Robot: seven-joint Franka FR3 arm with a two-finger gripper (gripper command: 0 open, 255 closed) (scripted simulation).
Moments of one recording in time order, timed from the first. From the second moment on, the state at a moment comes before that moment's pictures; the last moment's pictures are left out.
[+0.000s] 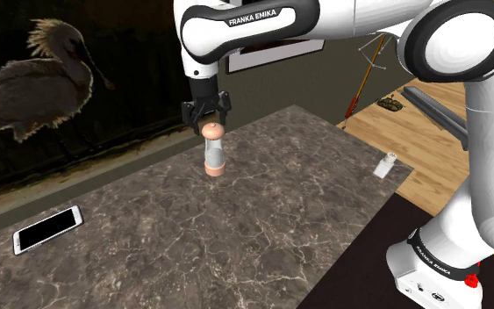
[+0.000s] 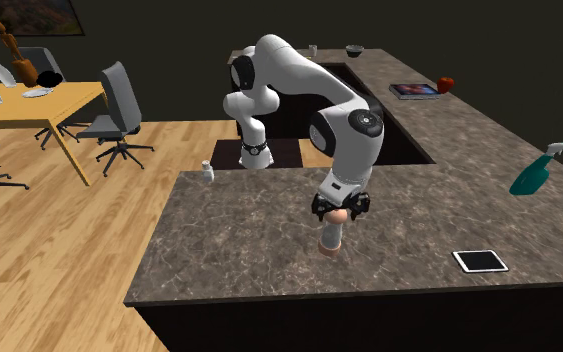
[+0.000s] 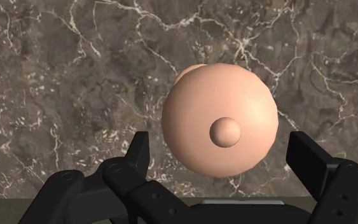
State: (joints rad) arm 0.20 0.59 0.27 -1.32 -0.08 1.74 0.46
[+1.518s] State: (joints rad) arm 0.20 0.58 0.27 -1.24 -0.08 1.66 0.46
